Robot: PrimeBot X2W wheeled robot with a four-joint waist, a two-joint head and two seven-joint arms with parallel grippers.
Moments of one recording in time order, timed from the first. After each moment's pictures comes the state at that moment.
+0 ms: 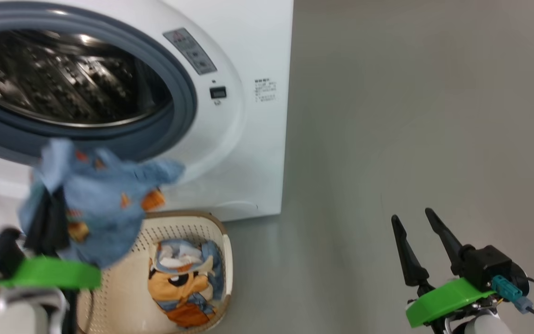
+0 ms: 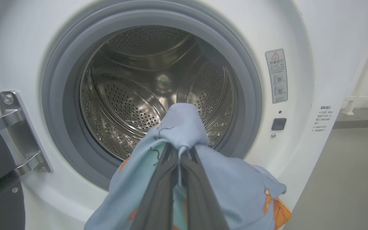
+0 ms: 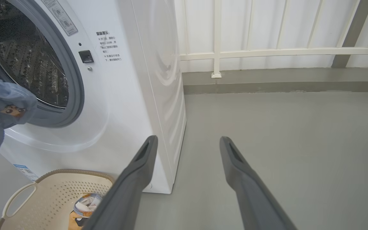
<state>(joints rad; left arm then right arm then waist) -0.19 0.09 0.09 0.17 -0.19 -0.12 -0.25 -0.10 -0.05 0.01 0.21 0.13 0.13 -0.25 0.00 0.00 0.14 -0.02</state>
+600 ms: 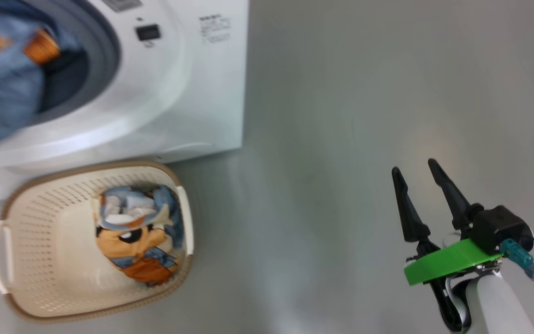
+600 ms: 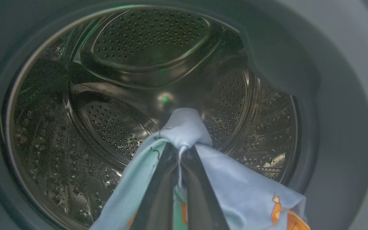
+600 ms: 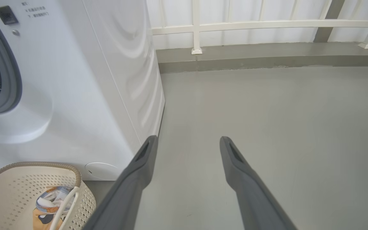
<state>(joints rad) -0.74 0.29 0.12 0.39 -0.27 -0.13 -0.26 -0.23 -0.05 0.02 0.16 0.13 0.13 -0.25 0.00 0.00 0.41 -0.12</state>
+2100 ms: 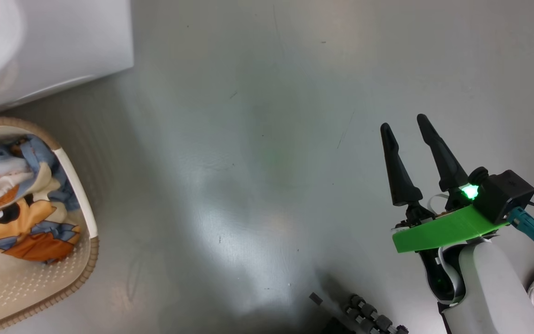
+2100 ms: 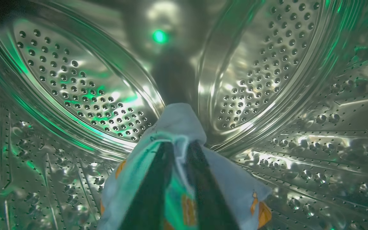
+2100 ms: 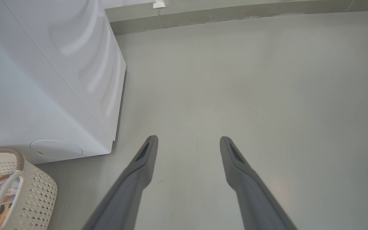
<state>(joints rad) -1.51 0.64 -0.15 0.97 -0.41 -0.13 -0.26 -0.35 -0.05 0.09 0.11 0.28 0.13 -0.25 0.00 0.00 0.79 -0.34</state>
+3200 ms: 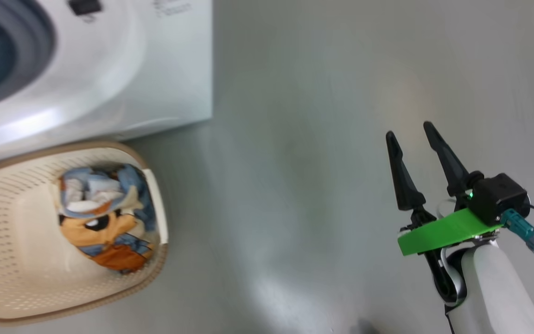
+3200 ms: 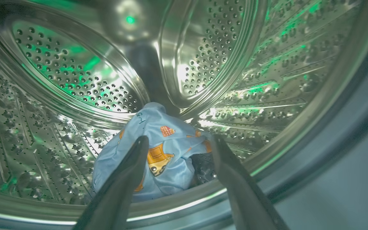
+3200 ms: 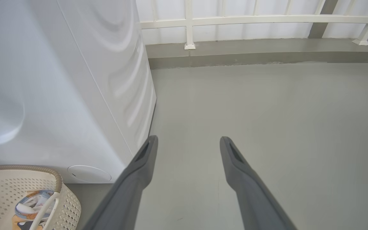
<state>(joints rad) -1.05 0.46 -0.14 0.80 -0.41 -0.13 -0.26 -0.35 -0.05 0.04 0.16 0.16 0.13 -0.25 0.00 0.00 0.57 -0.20</state>
